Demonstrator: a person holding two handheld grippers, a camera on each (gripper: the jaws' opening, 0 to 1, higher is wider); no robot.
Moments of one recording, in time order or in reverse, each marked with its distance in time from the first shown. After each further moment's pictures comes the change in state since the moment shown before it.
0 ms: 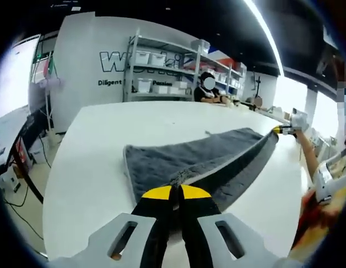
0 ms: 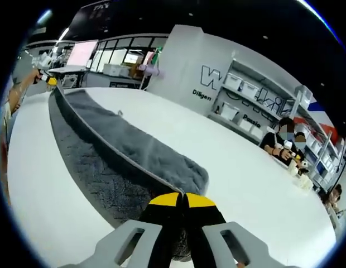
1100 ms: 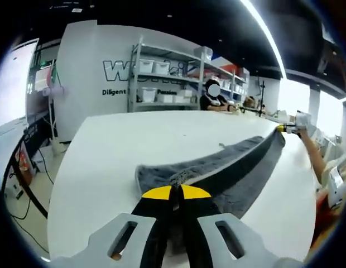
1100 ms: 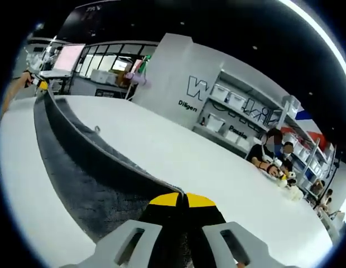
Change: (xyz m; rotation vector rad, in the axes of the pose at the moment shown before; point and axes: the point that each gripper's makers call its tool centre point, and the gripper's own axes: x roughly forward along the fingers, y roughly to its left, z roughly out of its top) left arm 0.031 0.038 0.035 0.028 -0.069 0.043; right arm 0.041 -0.026 0.049 -0.018 -0.074 -0.118
